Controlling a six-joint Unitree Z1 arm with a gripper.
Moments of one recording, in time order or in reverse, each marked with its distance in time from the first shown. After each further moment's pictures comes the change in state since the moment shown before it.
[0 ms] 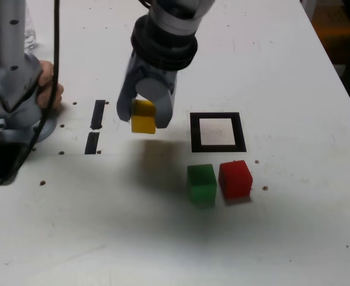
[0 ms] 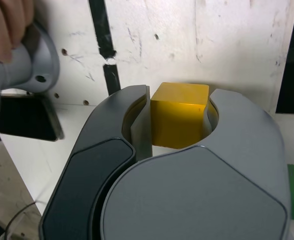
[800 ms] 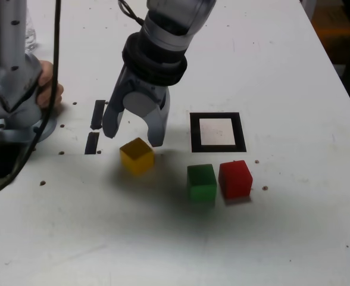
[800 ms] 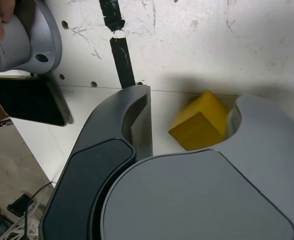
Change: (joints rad) arm 0.001 0.013 0.072 -0.031 -0.103 0.048
